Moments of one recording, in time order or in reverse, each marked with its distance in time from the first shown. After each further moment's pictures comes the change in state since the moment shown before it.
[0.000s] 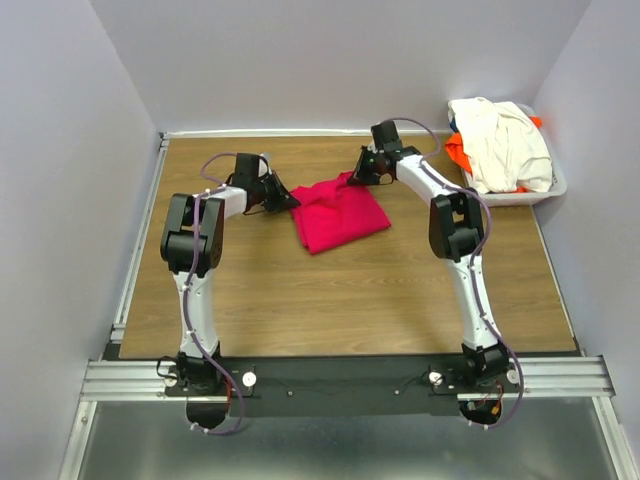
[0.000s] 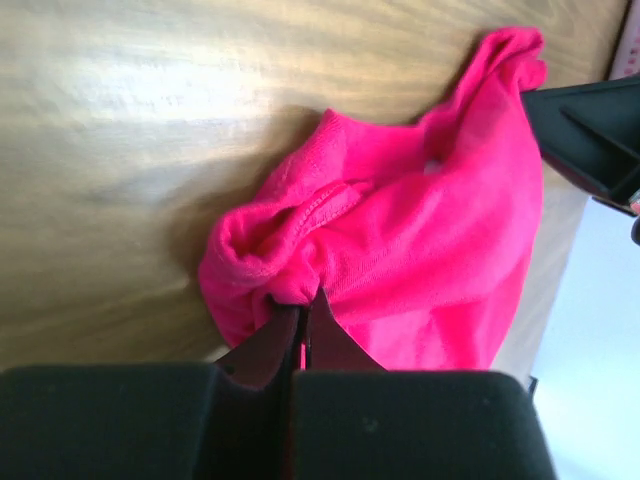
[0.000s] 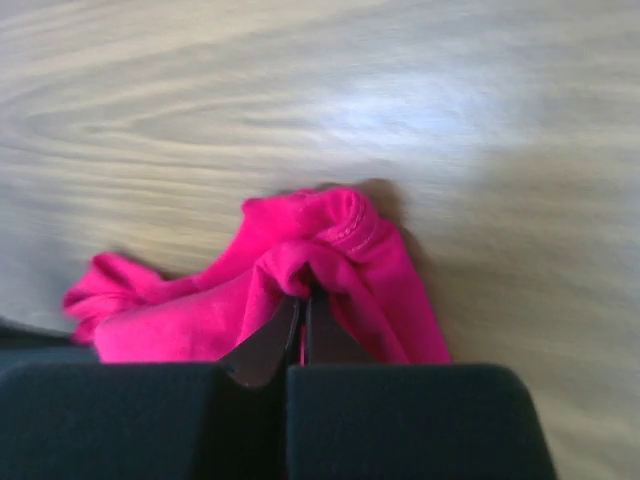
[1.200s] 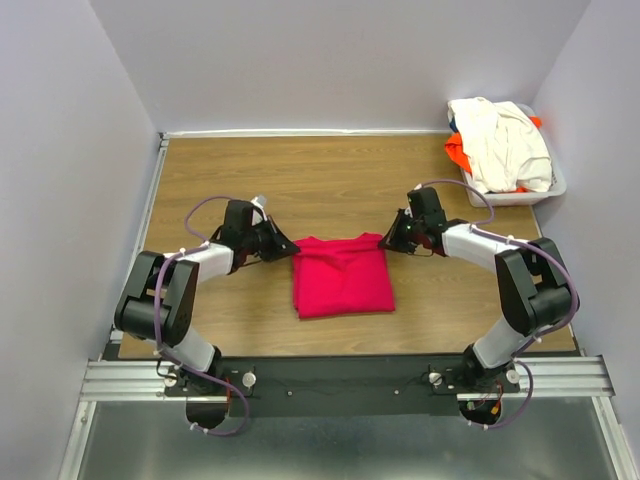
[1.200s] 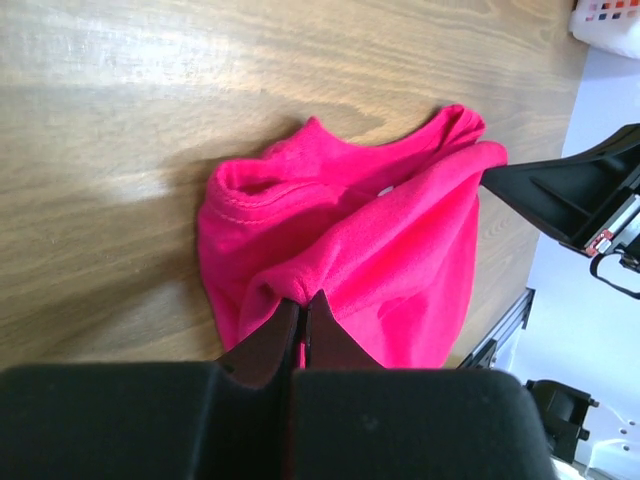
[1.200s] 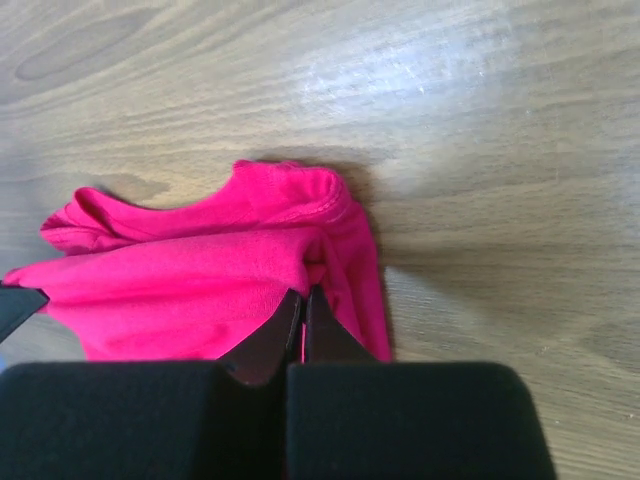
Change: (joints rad) left arm -0.089 -0.579 -0.717 0.200 -0.016 -0.087; right arm 0.011 -0.873 -1.316 0.414 0.043 0.147
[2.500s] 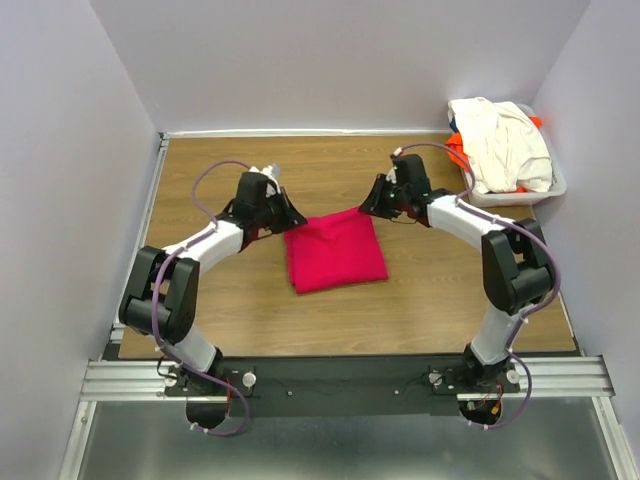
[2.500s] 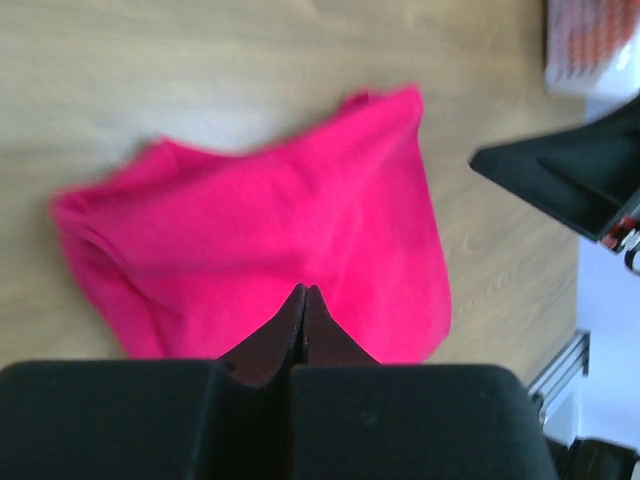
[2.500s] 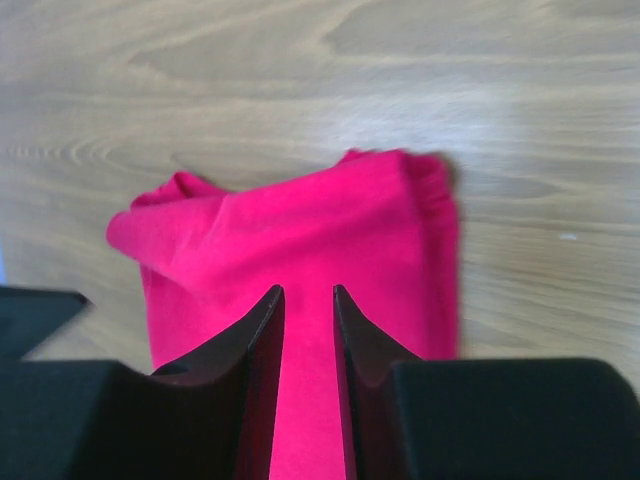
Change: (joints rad) left arm -0.032 0.025 0.295 -0.154 -0.136 0.138; right arm 0.009 0.147 0.340 -0.027 -0.024 -0.105
